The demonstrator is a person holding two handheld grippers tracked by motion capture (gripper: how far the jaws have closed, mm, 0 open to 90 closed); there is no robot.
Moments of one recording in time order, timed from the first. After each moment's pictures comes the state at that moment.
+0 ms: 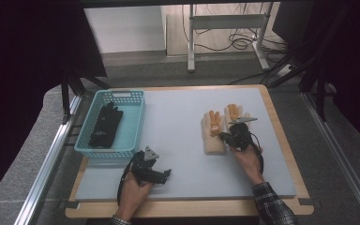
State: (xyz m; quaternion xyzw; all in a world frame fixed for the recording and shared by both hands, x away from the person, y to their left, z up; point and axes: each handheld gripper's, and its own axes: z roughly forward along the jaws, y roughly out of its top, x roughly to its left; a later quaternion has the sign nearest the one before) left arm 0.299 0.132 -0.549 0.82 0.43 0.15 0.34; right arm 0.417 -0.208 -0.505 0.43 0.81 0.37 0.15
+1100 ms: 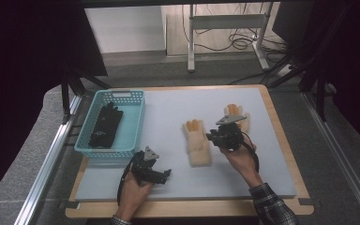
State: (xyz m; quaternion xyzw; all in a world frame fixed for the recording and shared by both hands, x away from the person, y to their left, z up) left arm 0.299 0.133 -0.549 0.82 0.42 0.15 0.34; right arm 0.390 -0.172 -0.465 0.35 0.84 0.39 0.17
